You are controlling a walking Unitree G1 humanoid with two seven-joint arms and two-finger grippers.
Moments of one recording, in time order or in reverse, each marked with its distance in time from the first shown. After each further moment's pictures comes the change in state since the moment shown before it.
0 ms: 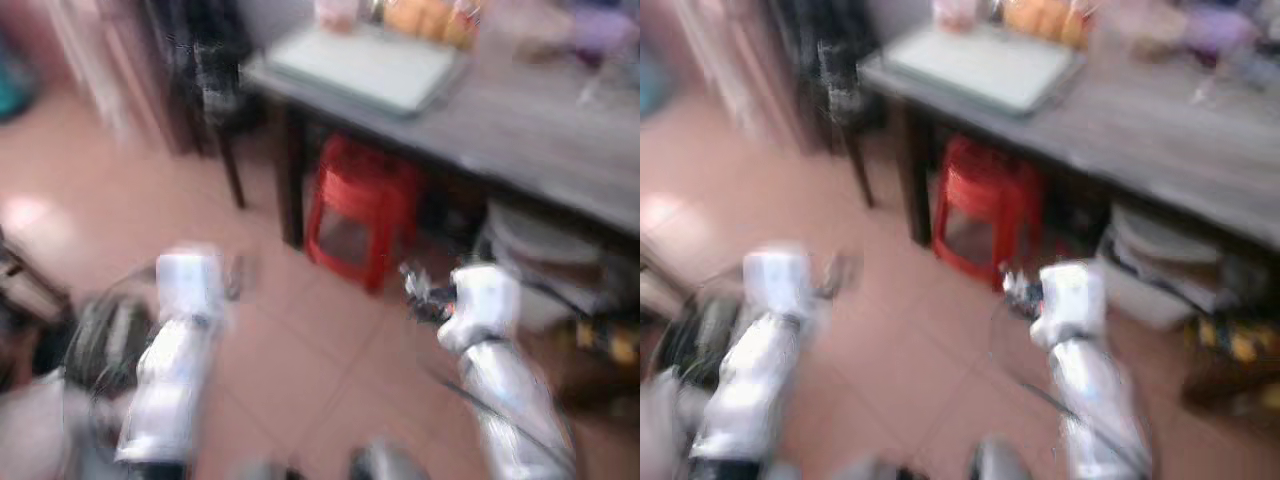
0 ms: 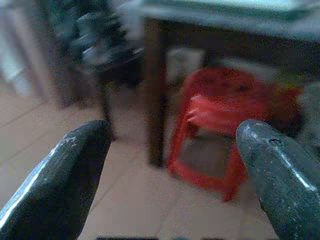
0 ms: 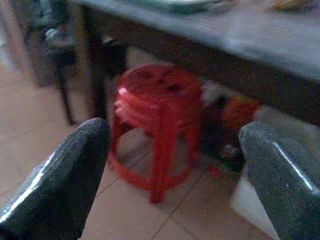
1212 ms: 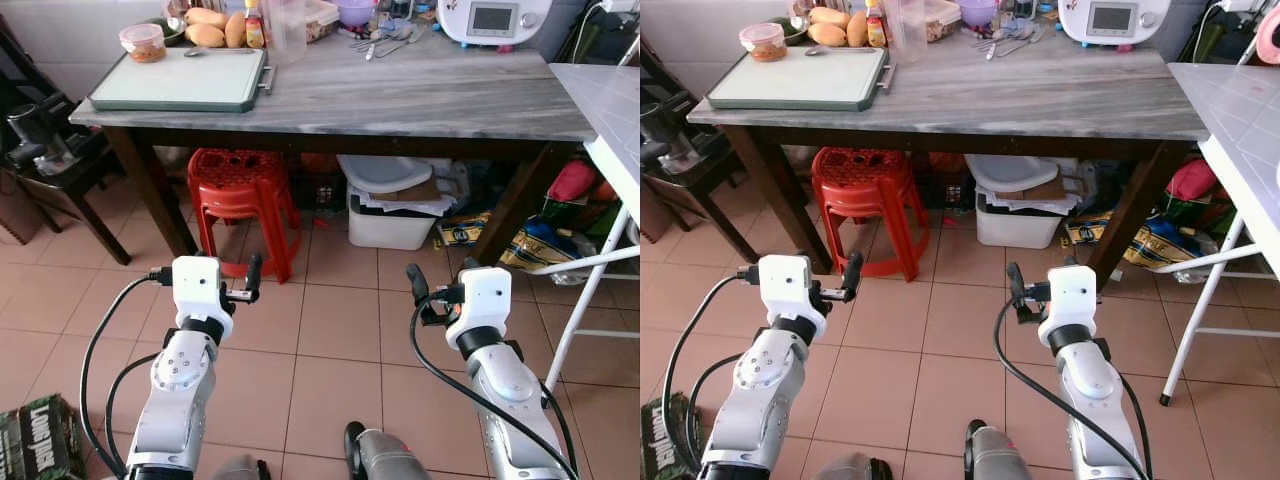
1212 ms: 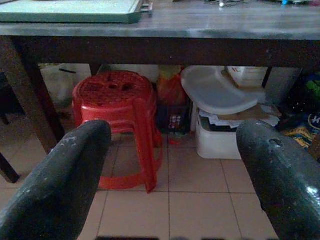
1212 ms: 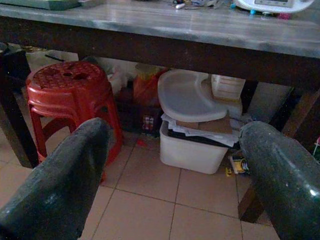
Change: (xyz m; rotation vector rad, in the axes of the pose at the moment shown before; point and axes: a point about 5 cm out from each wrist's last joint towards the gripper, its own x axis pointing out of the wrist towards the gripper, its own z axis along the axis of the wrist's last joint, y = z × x) left arm -0.009 0.006 -0.003 -0.009 -0.001 -0.002; right arm 0.001 0.008 0.001 0.016 -0.008 0.021
